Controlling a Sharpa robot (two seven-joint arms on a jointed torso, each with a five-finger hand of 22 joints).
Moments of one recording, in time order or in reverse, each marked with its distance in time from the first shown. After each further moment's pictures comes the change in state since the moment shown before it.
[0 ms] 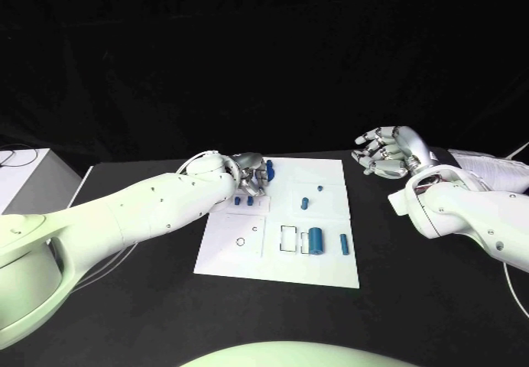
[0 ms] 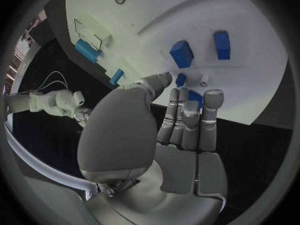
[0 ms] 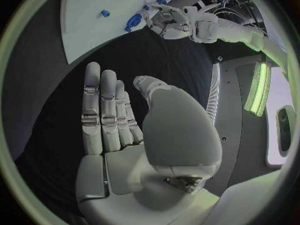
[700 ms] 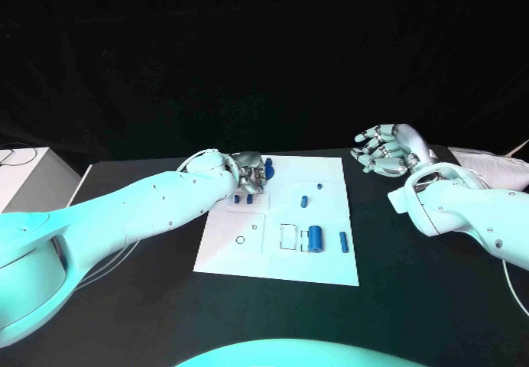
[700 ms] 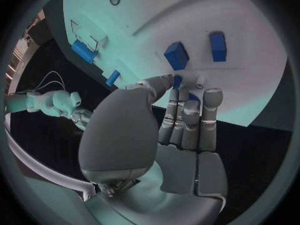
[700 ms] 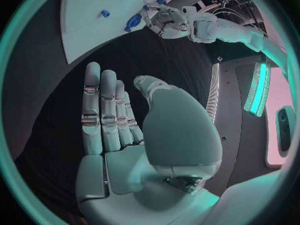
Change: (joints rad) left arm 0.000 0.015 -0.002 -0.030 0.003 0.007 -0.009; left_hand 0.019 0.019 0.038 -0.004 0.000 0.029 0.007 -0.022 -0.001 0.035 0.001 -0.019 -0.007 -0.012 -0.005 0.005 -0.032 0.000 -0.023 -0.006 -0.010 -0.017; right arm 0.000 0.000 0.000 0.001 -0.005 0.000 0.000; right_hand -0.004 -0.004 0.000 0.000 0.006 0.000 0.000 0.000 0.000 0.000 0.000 0.000 -0.002 0.000 0.000 0.000 0.001 0.000 0.000 0.000 0.000 -0.002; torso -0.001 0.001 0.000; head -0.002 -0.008
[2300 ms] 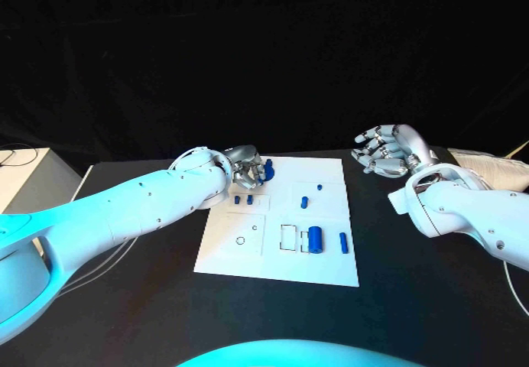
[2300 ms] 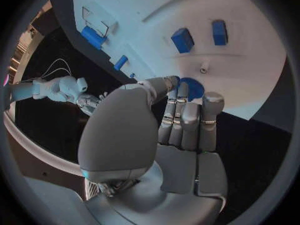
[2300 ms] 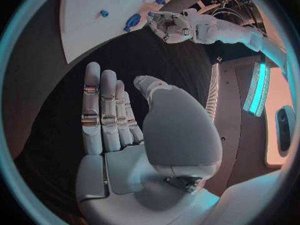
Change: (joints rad) left arm -0.001 -0.059 0.022 0.046 0.095 -0.061 0.076; left_hand 0.011 0.011 0.086 -0.043 0.000 0.089 0.004 -0.053 0.043 0.209 -0.027 -0.188 -0.024 0.056 -0.027 0.039 0.047 0.000 0.036 -0.021 0.060 0.089; right arm 0.000 -0.004 0.000 0.006 -0.002 0.000 0.001; right_hand 0.000 0.000 0.003 0.003 0.000 0.000 0.000 0.000 0.000 0.004 -0.004 0.000 -0.001 0.000 0.000 0.000 0.002 0.000 0.000 0.000 0.000 -0.001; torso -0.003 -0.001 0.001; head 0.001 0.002
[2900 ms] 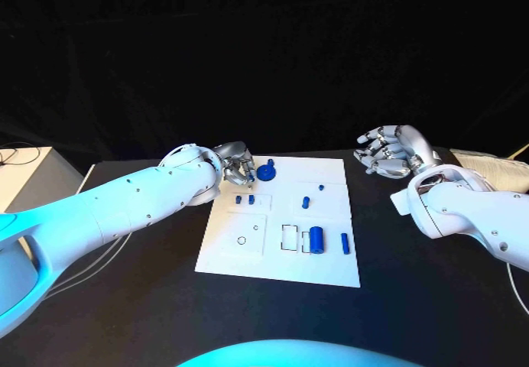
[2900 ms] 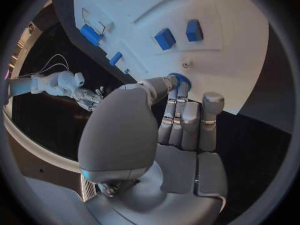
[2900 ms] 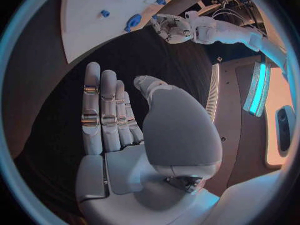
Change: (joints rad) left arm 0.000 -0.043 0.015 -0.003 0.029 0.009 -0.003; left_hand 0.000 0.000 0.000 0.000 0.000 0.000 0.000 -0.005 0.003 0.007 0.000 -0.012 0.000 0.000 0.000 0.000 -0.013 0.000 0.000 0.000 0.000 0.000; right arm 0.000 -0.002 0.000 0.000 0.000 0.000 0.000; right_hand 0.000 0.000 0.000 0.000 0.000 0.000 0.000 0.000 0.000 0.000 0.000 0.000 0.000 0.000 0.000 0.000 0.000 0.000 0.000 0.000 0.000 0.000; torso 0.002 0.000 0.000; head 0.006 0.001
